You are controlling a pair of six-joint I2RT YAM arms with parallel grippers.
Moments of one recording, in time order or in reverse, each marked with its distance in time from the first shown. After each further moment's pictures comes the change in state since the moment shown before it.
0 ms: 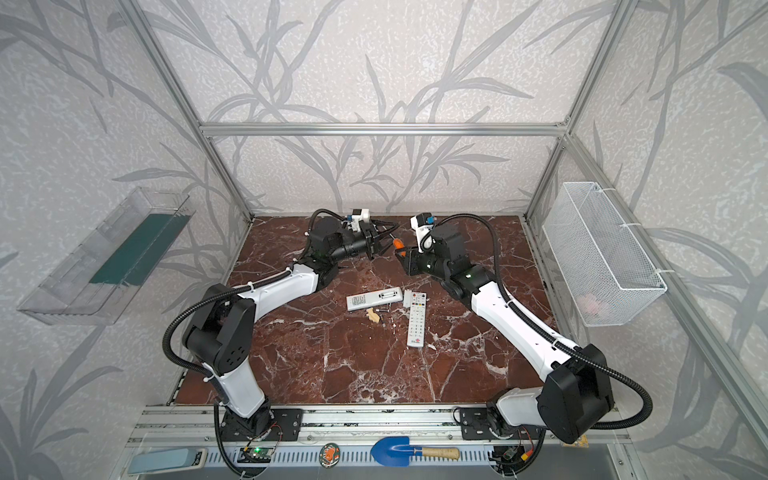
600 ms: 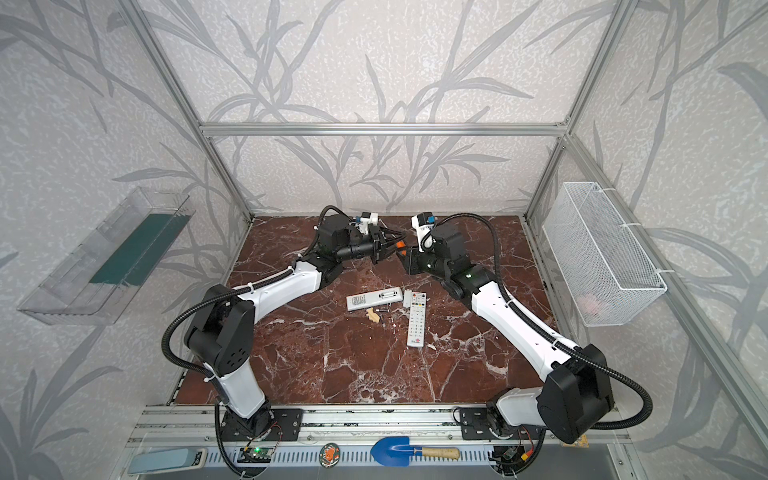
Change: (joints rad) left arm -0.036 0.001 0.065 -0.187 0.026 0.077; right arm 0.000 0.000 -0.001 0.006 0.016 -0.002
